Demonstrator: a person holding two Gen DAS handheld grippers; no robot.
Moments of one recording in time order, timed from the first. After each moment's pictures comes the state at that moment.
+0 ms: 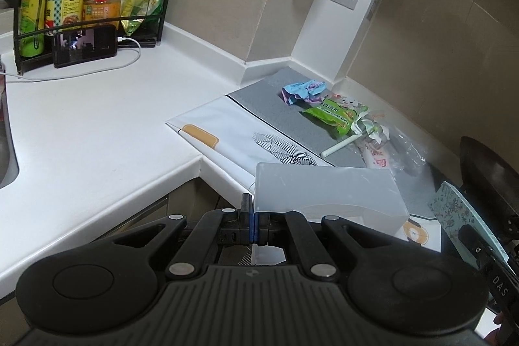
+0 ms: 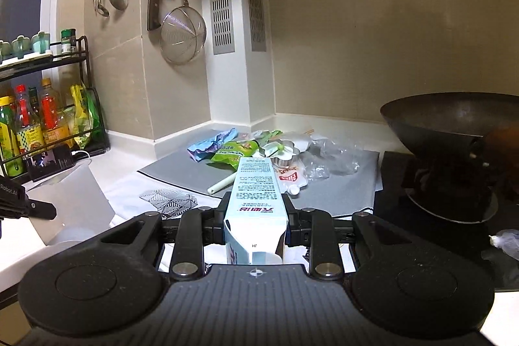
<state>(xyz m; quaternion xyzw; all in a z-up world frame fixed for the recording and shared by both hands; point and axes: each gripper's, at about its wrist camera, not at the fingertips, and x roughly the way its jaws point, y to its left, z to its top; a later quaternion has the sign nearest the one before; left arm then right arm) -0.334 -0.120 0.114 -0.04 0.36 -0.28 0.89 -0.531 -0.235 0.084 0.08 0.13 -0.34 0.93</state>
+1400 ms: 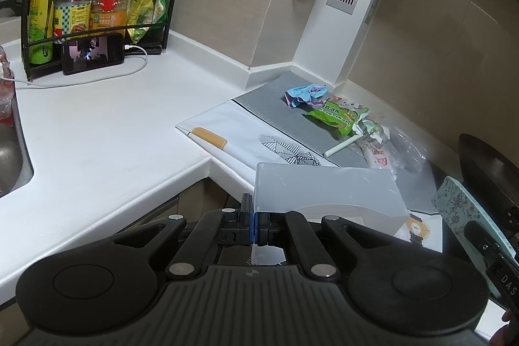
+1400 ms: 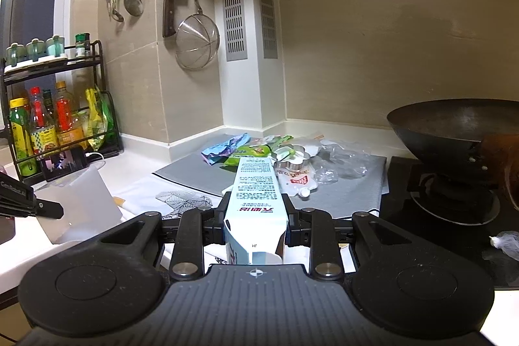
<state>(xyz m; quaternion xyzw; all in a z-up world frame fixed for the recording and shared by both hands) -0.347 -0.103 0.120 -0.03 0.35 -0.28 0.89 -0.544 -0.218 0.090 0.07 0.12 -0.32 0.94</state>
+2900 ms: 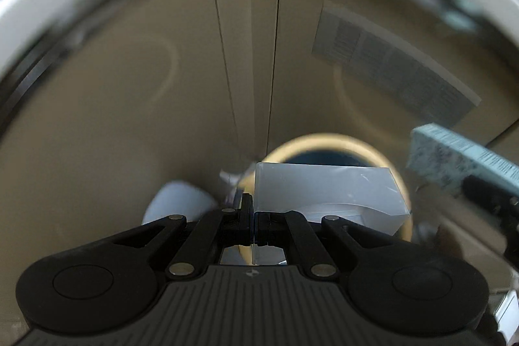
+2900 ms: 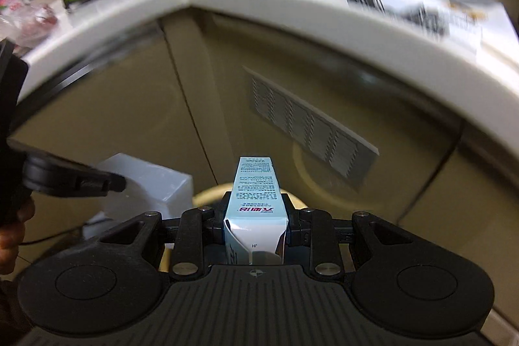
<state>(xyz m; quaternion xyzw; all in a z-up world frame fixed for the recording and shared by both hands) -0.381 -0.090 -0.101 0.18 0.54 -0.21 0.80 -0.503 -0.157 -0.086 0.12 0.39 -0.18 0.89</state>
